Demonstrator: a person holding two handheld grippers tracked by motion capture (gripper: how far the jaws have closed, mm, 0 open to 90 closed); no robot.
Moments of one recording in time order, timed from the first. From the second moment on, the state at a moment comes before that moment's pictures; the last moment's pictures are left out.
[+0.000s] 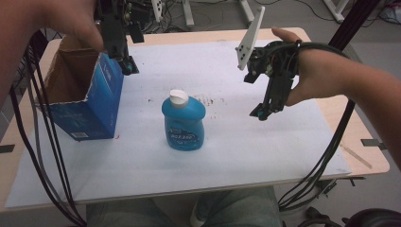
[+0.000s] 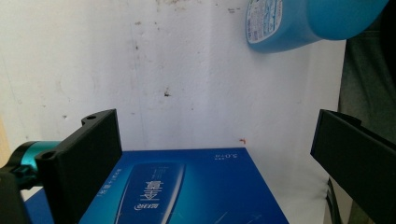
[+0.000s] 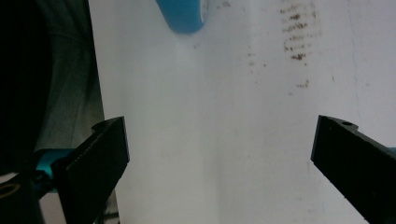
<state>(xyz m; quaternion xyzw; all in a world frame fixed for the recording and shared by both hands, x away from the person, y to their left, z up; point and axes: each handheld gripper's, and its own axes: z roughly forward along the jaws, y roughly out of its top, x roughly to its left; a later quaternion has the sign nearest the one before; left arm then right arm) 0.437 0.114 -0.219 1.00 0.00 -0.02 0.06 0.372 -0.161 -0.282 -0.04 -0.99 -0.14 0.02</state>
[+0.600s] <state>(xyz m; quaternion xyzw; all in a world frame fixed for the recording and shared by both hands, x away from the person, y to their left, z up) 0.433 0.113 -0.218 1.00 0.00 -0.01 0.07 0.353 -0.158 -0.322 -0.06 -0.96 -0.28 0.01</state>
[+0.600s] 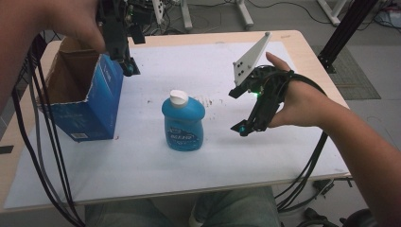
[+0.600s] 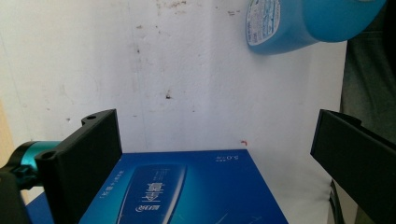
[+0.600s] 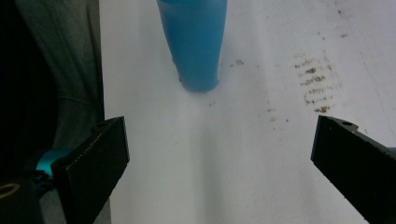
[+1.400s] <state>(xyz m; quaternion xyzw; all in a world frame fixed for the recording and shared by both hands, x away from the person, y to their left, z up) 0.428 0.113 -0.216 1.00 -0.01 -0.01 0.07 0.353 -0.122 -0.382 -0.08 -0.91 -0.40 0.04</state>
